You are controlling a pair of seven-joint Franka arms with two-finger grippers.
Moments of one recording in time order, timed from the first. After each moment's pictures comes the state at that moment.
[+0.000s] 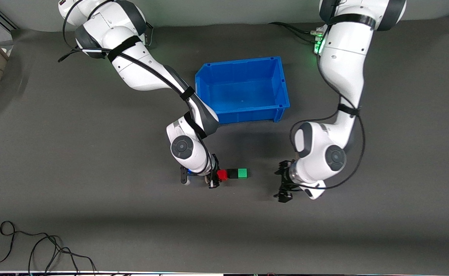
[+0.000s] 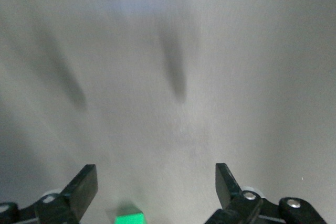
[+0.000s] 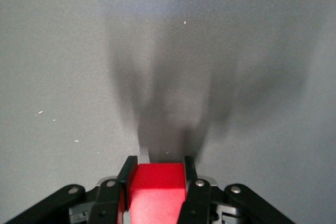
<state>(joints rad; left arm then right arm) -0.55 0.78 0.24 -1.49 -0.62 2.32 -1.38 0.58 0.98 0.02 -1.24 0.19 2.39 2.00</state>
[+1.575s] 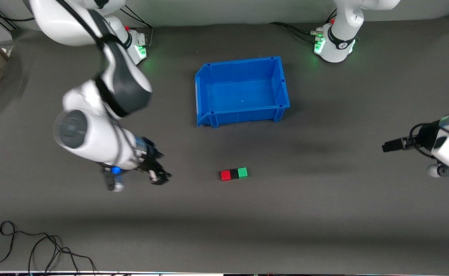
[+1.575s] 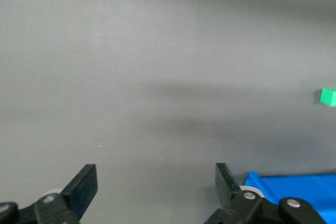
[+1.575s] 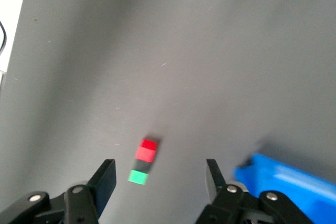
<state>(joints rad) -0.32 0.27 0.39 -1.49 -0.19 1.62 0.00 0.35 0.55 0.00 -1.14 0.18 1.68 1.39</state>
